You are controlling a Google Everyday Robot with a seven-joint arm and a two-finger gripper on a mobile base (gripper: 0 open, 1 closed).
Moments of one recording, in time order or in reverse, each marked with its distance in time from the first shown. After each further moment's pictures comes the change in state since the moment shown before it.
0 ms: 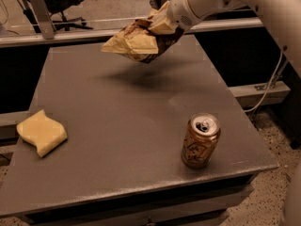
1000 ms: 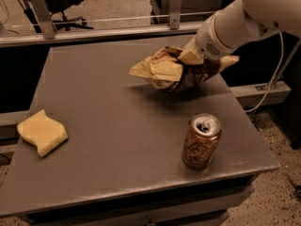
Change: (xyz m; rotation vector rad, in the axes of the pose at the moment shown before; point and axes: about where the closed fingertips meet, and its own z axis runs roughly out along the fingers) arm 0.070 0.082 -0.081 0.102 0.267 0.280
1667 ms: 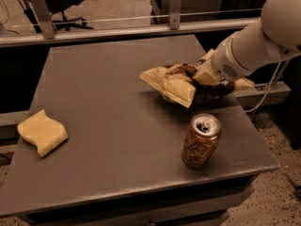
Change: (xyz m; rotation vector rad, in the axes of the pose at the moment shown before) arm 0.059 0.032 -0.018 -0.028 0.091 0.050
